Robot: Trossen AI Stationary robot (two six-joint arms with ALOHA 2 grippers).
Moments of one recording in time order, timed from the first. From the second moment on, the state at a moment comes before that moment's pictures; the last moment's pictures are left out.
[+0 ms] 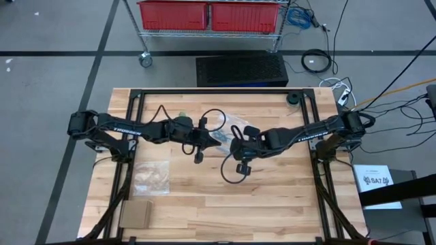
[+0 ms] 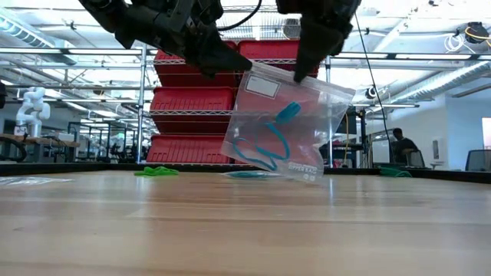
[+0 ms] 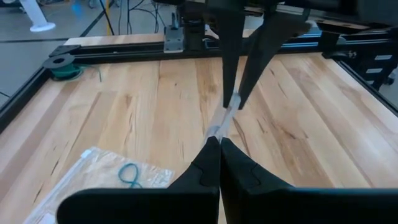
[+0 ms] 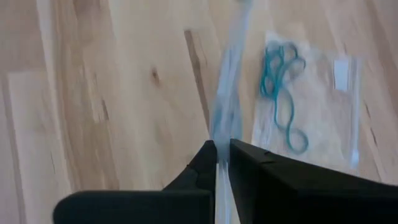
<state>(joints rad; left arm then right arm) 0.09 1.41 0.77 0.30 0.17 0.09 0.18 1.64 1.38 -0.85 0.27 0.35</state>
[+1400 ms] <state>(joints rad) 0.10 1.41 0.77 0.24 -0.10 0.10 0.25 1.64 1.37 -1.24 0.39 0.63</state>
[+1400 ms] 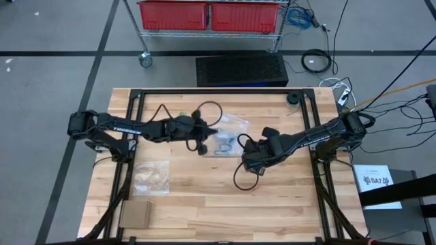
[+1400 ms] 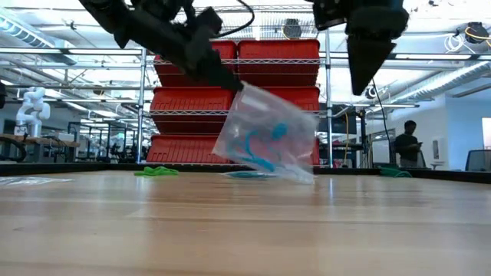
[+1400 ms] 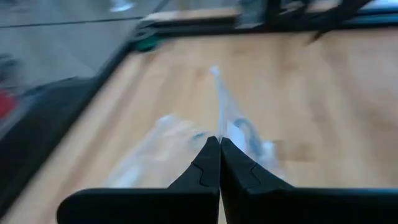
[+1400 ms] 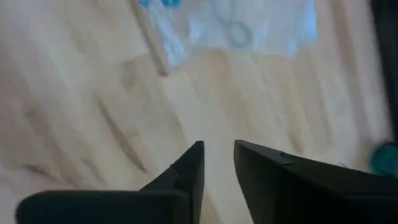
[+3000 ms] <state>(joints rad) -0.22 1.06 0.77 -0.78 -0.08 -0.23 0.26 1.64 1.11 -0.53 0.27 0.30</state>
